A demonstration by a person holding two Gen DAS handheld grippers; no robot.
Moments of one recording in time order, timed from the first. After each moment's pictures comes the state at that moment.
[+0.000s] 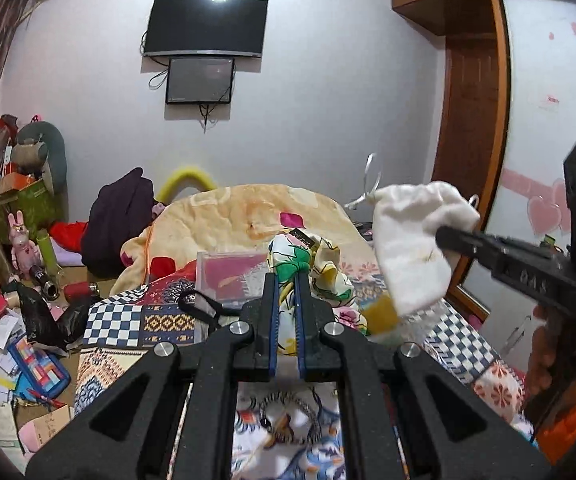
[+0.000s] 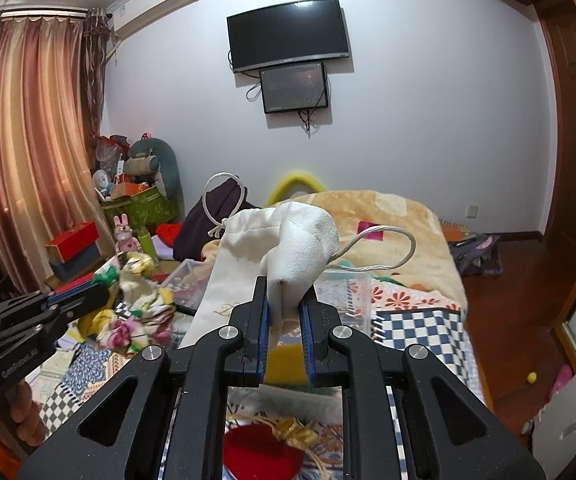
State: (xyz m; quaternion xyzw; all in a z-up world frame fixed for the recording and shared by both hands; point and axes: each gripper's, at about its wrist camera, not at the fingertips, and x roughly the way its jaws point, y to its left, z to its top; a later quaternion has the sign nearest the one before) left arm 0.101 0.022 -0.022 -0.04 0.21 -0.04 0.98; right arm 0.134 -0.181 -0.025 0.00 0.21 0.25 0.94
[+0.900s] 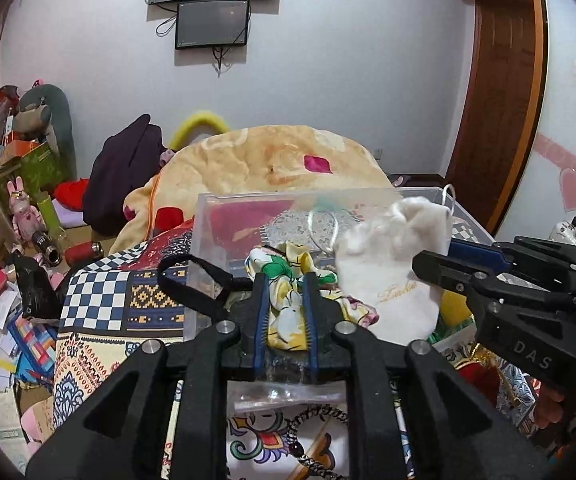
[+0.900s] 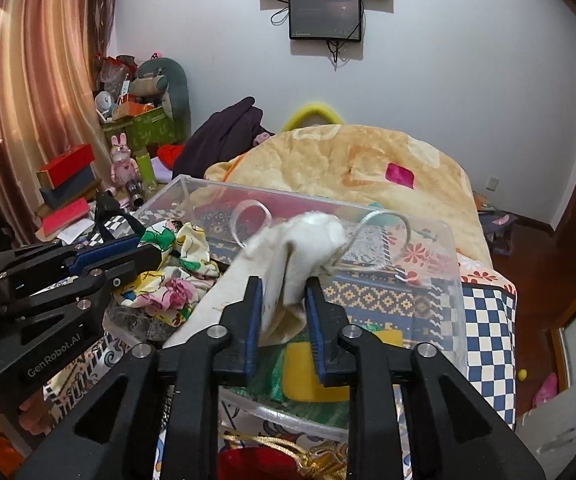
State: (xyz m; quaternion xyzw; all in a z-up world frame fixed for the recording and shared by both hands) left arm 0.171 0.033 -0.083 -0.04 0.30 -0.01 0.95; right arm 0.178 -0.123 -0.069 -0.09 0.32 0.26 0.91
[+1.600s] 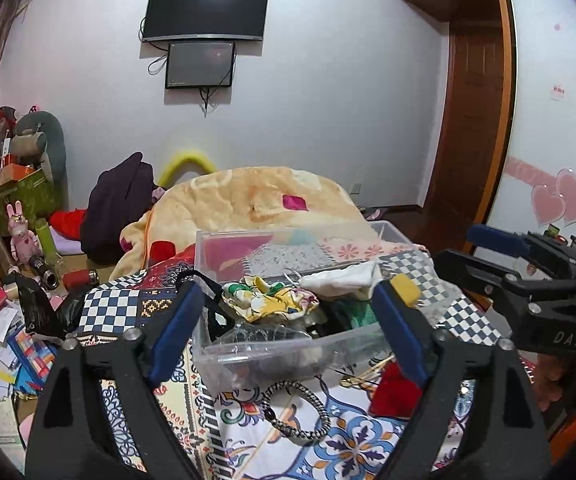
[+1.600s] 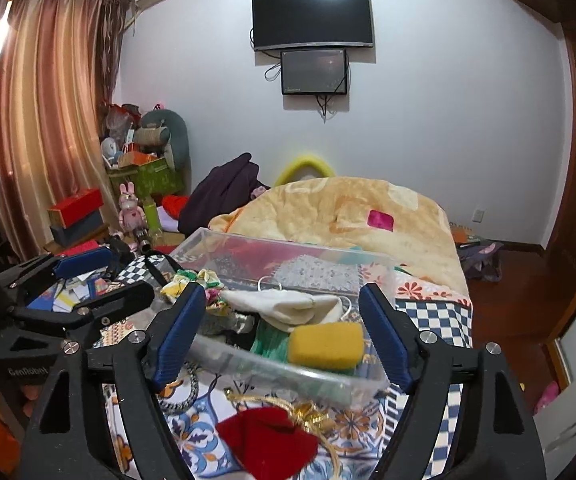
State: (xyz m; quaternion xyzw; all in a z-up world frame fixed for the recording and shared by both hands) left arm 0.102 0.022 -0.041 -0.04 0.23 -0.04 0.97; right arm 0.125 -0.167 -0.029 -0.05 0.23 0.26 0.94
